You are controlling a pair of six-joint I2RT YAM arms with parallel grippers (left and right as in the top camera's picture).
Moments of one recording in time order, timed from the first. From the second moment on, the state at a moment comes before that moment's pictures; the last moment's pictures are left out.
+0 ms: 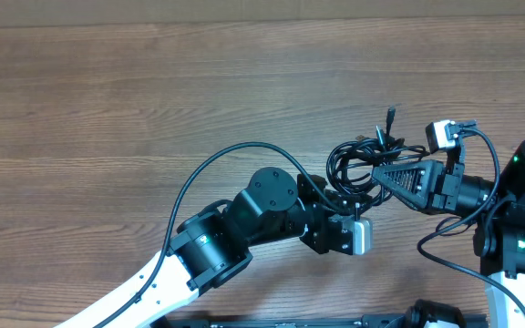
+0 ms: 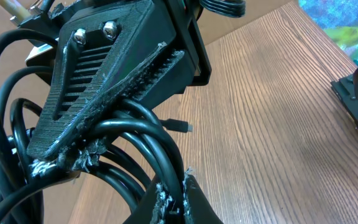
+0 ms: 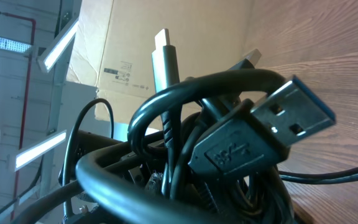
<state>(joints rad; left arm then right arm) -0.94 1.20 1.00 -0.11 0.37 0.71 -0.23 0.89 0.84 -0.37 -1.51 0.89</state>
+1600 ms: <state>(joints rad) -0.94 1.21 0.99 0.01 0.08 0.45 -0.23 0.89 0.84 -0.43 -1.40 0.66</state>
